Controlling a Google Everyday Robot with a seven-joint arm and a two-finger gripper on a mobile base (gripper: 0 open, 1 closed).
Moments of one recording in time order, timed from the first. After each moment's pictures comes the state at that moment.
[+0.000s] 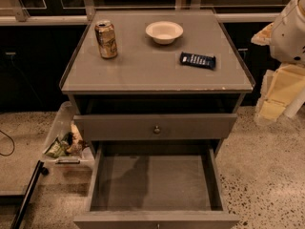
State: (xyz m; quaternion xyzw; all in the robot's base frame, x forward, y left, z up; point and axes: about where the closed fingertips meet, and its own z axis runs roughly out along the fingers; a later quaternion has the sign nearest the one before) arm 0.442 -0.217 0.979 -0.60 0.78 -0.04 0.17
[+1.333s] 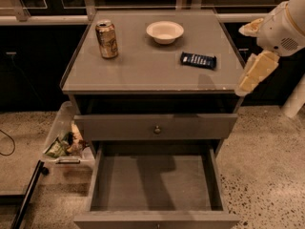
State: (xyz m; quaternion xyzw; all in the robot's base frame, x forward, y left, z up) arm 0.557 -0.237 0.946 -0.59 0.75 0.03 0.29
